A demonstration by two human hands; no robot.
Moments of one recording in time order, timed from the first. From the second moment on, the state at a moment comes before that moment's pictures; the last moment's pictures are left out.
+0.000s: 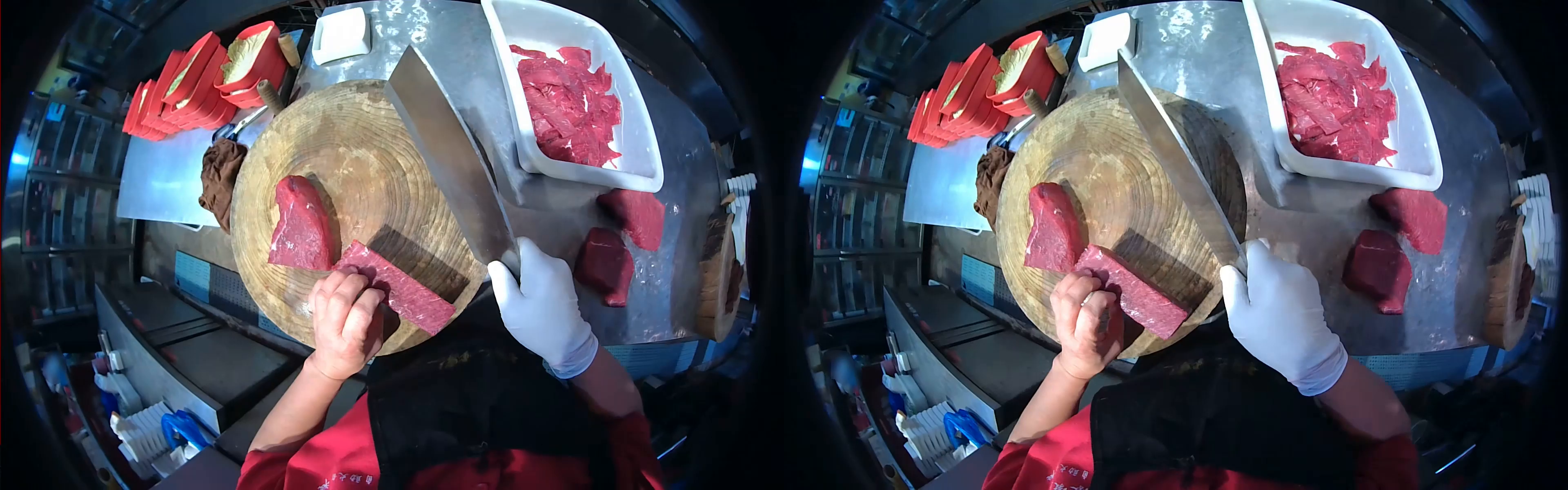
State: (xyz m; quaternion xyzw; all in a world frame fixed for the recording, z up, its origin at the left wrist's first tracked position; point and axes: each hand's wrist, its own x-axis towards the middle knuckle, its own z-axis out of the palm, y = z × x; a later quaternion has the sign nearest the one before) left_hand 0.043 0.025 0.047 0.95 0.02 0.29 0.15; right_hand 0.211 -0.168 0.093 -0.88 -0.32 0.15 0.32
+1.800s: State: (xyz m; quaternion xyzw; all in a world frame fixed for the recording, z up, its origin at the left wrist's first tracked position) left_hand 0.056 0.022 0.054 0.94 0.01 0.28 0.21; right_hand 0.204 -0.173 0.082 -0.89 -0.33 0.08 0.31
